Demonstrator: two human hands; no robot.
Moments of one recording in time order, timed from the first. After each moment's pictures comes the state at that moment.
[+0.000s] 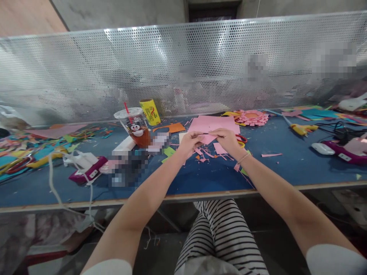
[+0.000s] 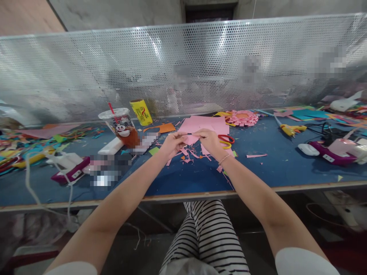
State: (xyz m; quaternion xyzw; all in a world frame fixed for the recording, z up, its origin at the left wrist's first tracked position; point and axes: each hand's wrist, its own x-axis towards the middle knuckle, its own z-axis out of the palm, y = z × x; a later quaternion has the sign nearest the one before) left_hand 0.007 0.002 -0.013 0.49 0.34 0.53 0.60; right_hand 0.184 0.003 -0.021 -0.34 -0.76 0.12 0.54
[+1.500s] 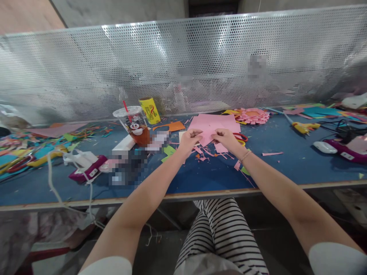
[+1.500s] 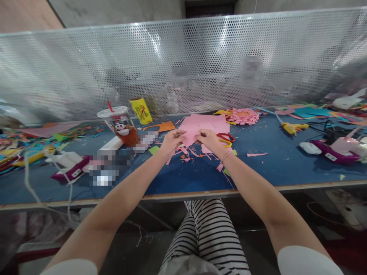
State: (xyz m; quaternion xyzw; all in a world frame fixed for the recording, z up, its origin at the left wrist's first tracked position) left_hand 0.004 0.010 -0.022 0.55 0.37 0.55 0.50; right_hand 0.180 0.008 -0.023 -0.42 -0.66 0.38 0.49
